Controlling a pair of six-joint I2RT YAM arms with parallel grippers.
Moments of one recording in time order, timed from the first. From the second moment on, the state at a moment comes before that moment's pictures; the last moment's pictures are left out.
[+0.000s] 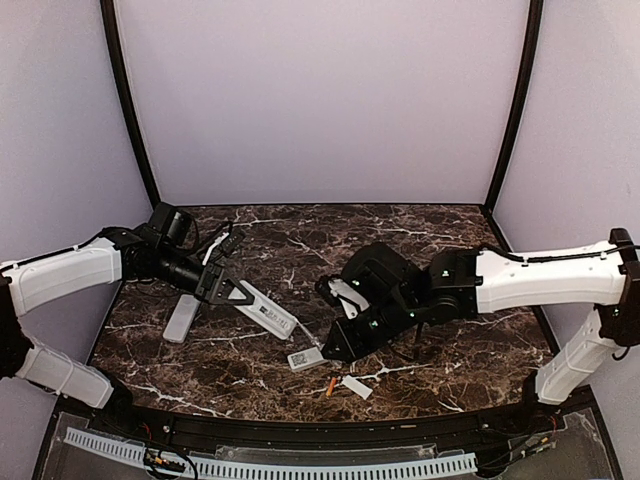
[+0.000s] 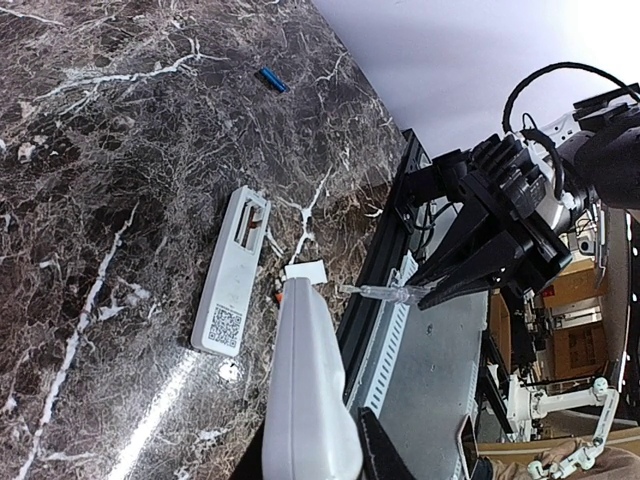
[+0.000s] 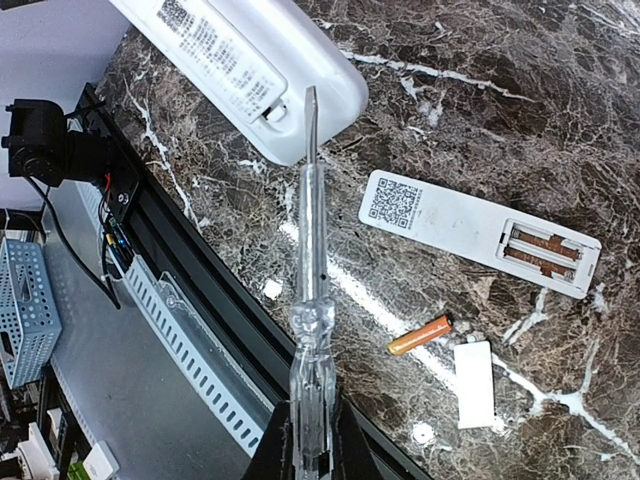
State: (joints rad) left arm -0.46 1.29 0.89 -0.51 0.95 -0.18; right arm 1.23 1.52 1.17 -0.56 -0.16 0.66
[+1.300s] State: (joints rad) left arm -0.46 1.29 0.89 -0.52 0.93 -0.18; right arm 1.26 1.59 1.21 -0.59 -0.18 0.66
